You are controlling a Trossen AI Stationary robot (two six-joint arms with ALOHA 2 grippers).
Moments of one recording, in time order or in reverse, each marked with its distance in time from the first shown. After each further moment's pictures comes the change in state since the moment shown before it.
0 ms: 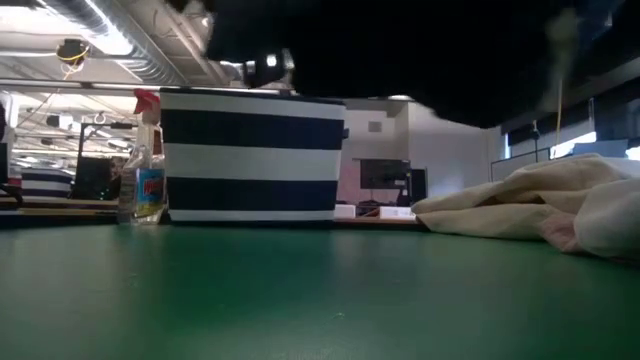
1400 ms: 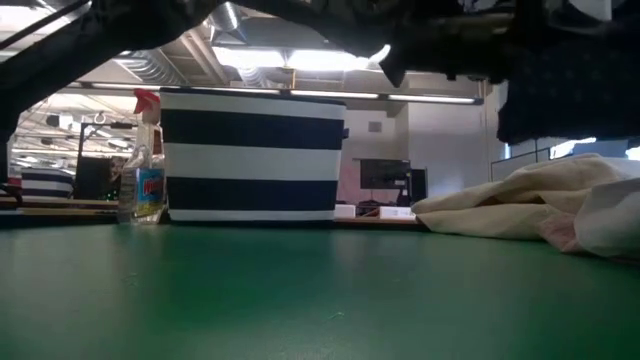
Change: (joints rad) left arm 0.041 1.025 1.169 0.059 0.245 0.115; right arm 0.323 0.051 -0.006 -0.166 -0.515 0.203
